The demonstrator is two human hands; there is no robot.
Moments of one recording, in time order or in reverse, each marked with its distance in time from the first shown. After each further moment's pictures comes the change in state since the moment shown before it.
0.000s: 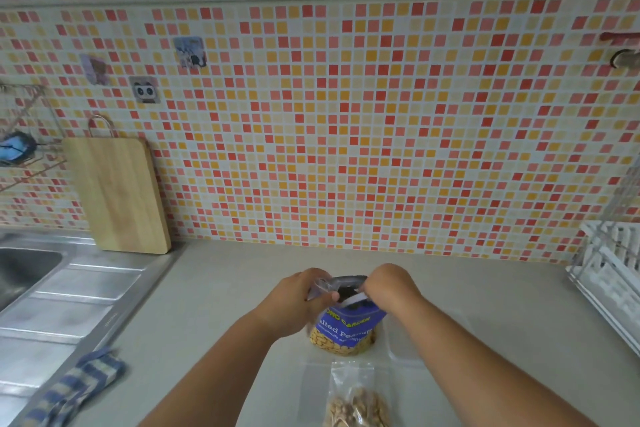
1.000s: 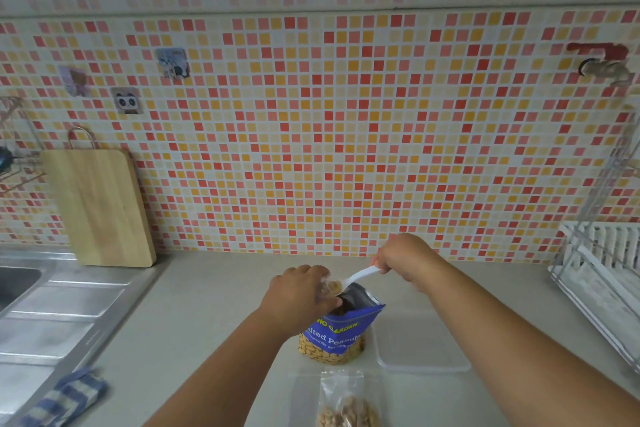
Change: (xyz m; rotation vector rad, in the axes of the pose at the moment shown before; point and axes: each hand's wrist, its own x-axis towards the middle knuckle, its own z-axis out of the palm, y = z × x) left_hand 0.017 0.026 0.006 0.451 0.096 0.042; right_hand -0.032 -0.009 -0.086 -0.160 0.021 -0.040
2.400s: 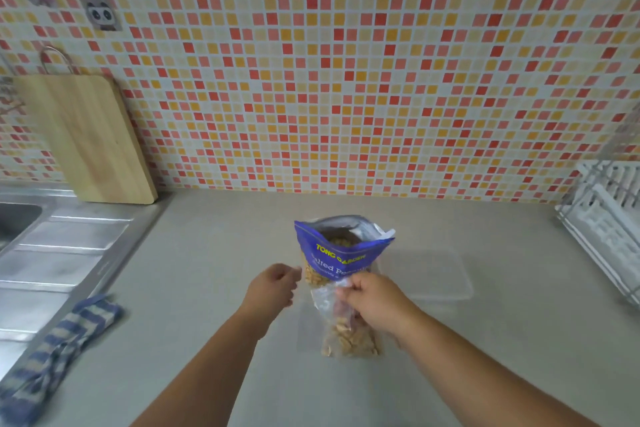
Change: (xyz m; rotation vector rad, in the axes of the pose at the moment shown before) left_hand -0.058 -0.058 0.078 -1.007 -0.036 -0.581; right_hand -0.048 0.021 0.161 0.672 -0.196 -0.195
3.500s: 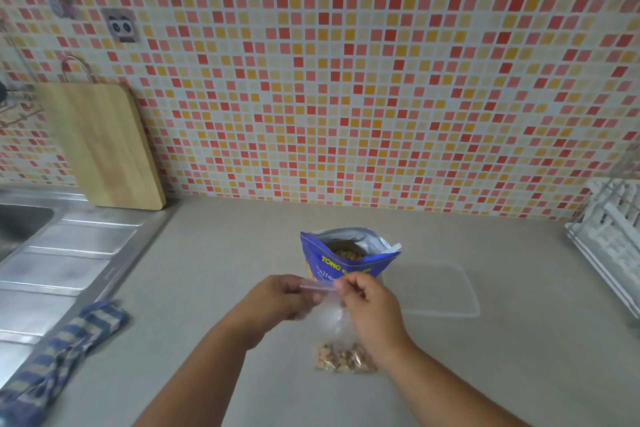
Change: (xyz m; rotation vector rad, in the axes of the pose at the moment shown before) left_hand -0.031 0.032 -0.018 -0.091 -0.374 0.063; right_hand -0.004 -0.007 0.023 0.287 0.322 -0.193
